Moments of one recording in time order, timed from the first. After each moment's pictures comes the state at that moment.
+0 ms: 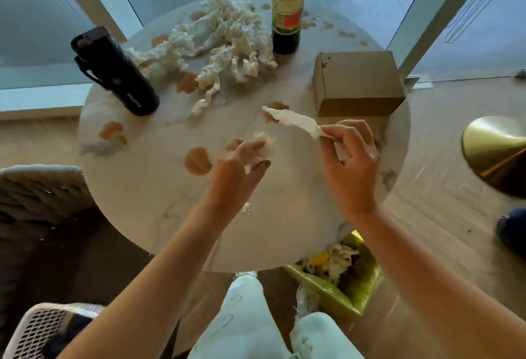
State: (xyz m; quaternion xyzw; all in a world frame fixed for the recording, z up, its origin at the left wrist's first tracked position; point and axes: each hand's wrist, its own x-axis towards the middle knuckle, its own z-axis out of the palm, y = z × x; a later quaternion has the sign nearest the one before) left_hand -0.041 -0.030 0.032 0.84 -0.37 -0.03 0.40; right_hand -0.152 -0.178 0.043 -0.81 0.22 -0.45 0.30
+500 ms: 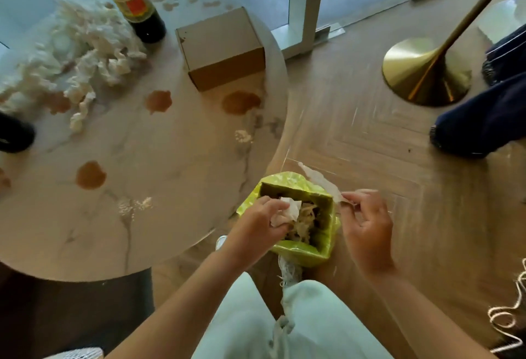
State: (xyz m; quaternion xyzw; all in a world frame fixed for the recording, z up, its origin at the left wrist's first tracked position) left_hand -0.247 -0.081 -0.032 0.73 -0.54 -0.31 0.26; right_hand -0.425 -0.177 -0.041 -0.75 0.46 -0.38 0.29
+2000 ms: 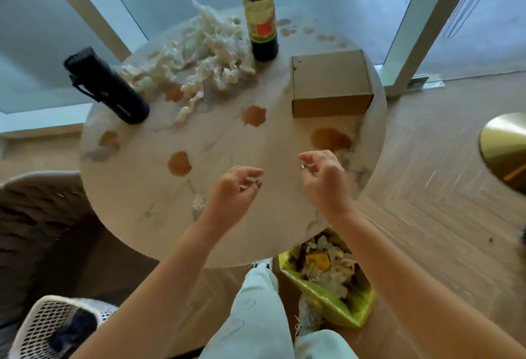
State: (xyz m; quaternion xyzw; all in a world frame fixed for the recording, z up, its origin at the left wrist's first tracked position) left_hand -0.096 -0.055 0.013 0.85 -0.32 -0.16 0.39; right_hand -0.197 -0.209 0.011 -0.83 0.30 -0.20 0.42
